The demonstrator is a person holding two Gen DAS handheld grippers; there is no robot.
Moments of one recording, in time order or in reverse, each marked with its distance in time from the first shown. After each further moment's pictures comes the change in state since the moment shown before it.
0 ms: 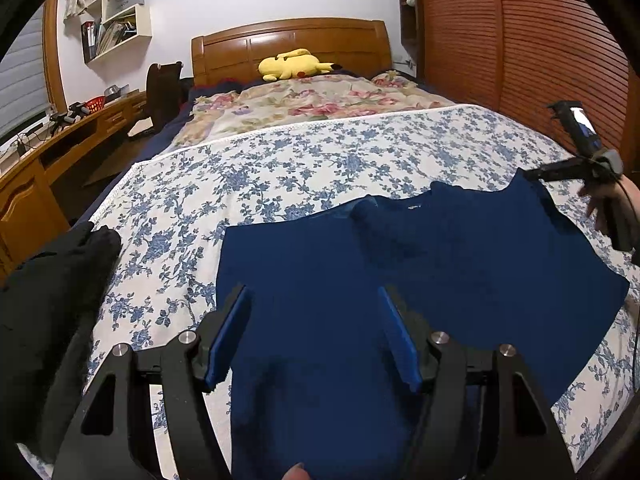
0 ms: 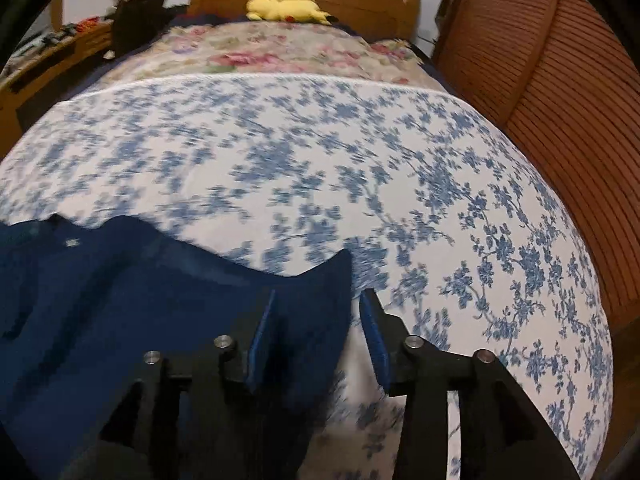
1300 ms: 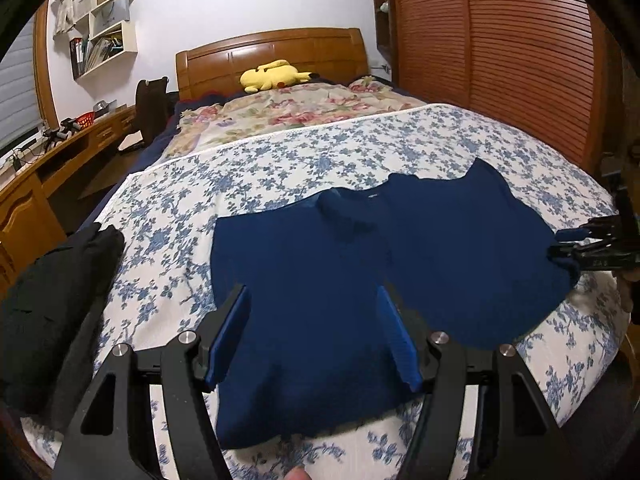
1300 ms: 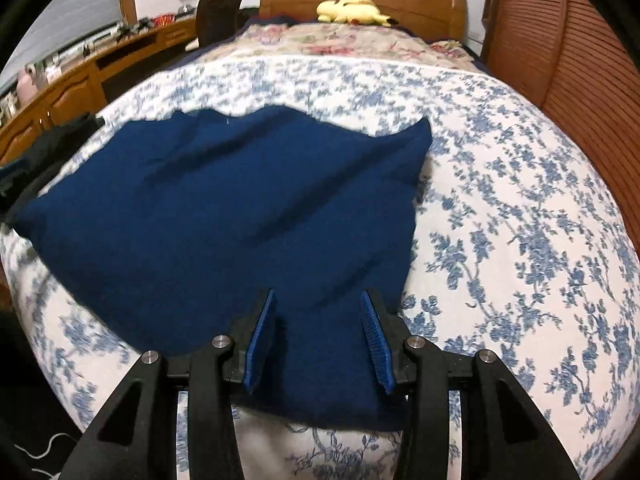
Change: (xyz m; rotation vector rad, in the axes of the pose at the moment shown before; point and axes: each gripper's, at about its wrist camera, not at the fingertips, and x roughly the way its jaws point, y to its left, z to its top) left arm -0.065 -0.018 -0.031 0.052 -0.024 -0.040; right arm -0.123 0.012 -0.170 -0.067 0.036 0.185
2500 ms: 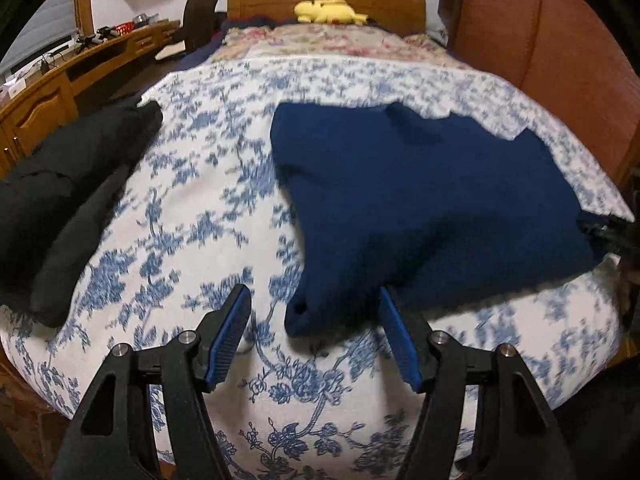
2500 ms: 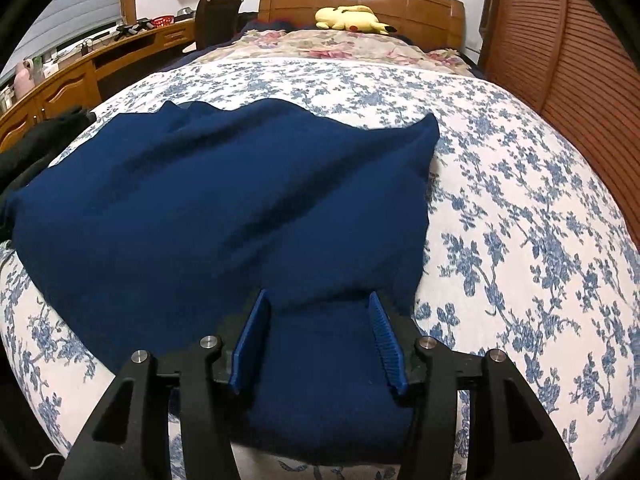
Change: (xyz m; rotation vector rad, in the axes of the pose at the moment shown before) left arm 0.010 0.055 -0.072 -0.213 0.202 0.033; right arm 0.015 0.010 -0.002 -0.018 -0.091 -0.028
